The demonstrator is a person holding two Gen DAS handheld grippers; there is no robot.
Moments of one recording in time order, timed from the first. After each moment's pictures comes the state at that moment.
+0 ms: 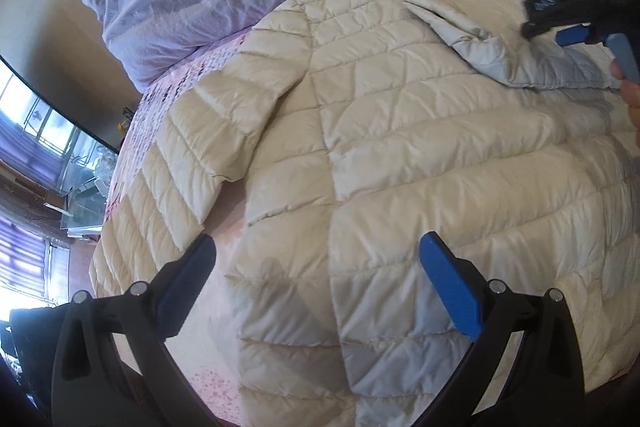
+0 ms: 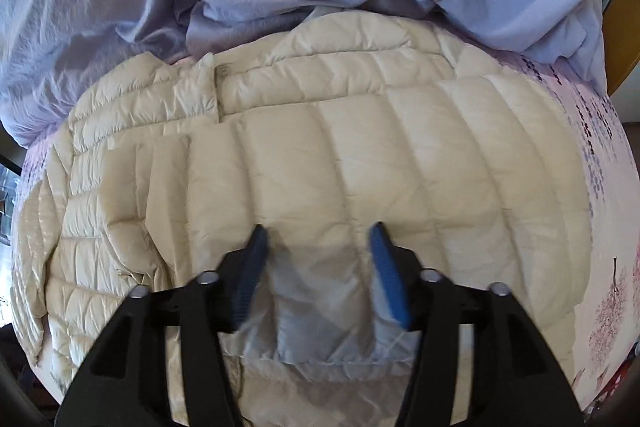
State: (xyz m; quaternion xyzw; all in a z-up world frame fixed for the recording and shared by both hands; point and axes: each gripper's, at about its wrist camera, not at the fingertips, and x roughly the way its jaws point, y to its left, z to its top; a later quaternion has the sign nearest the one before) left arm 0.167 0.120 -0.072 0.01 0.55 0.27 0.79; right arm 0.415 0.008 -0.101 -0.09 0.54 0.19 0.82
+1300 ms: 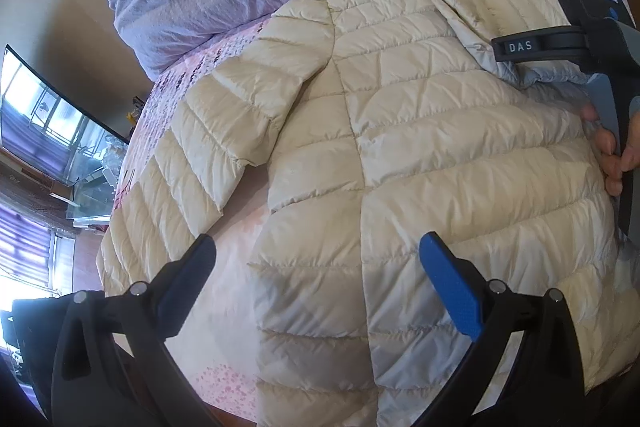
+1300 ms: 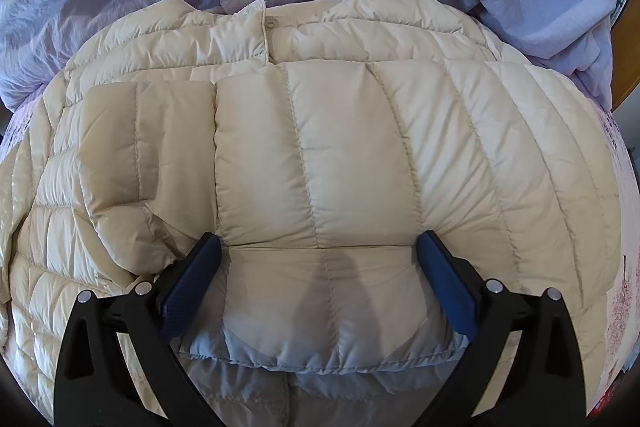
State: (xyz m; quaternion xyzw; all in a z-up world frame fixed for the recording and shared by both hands) left arm 0.156 0.131 -0.072 0.00 0.56 0.28 0.78; right arm 0.376 0.051 -0.137 -0.13 0.51 0.18 0.83
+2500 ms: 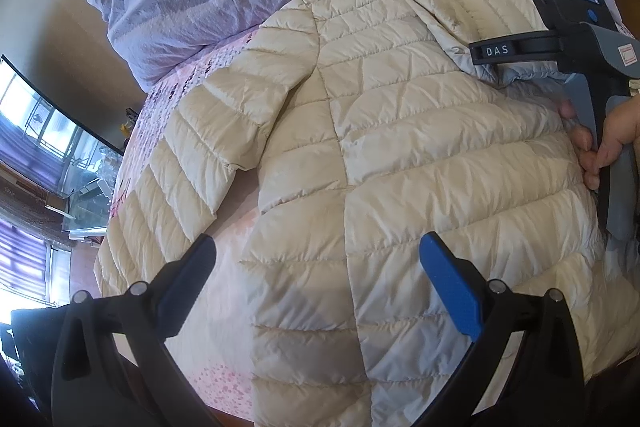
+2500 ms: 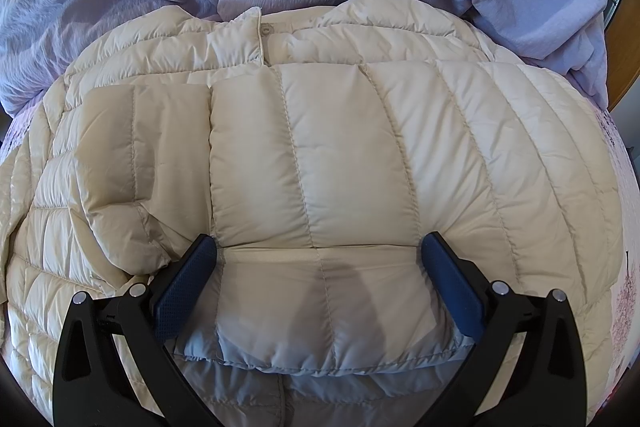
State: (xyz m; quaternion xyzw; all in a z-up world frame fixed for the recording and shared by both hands) left arm 0.152 0.120 -0.067 0.01 0.55 0.26 0.79; right arm 0.374 0.047 -0.137 -0.12 0.50 0.18 0.84
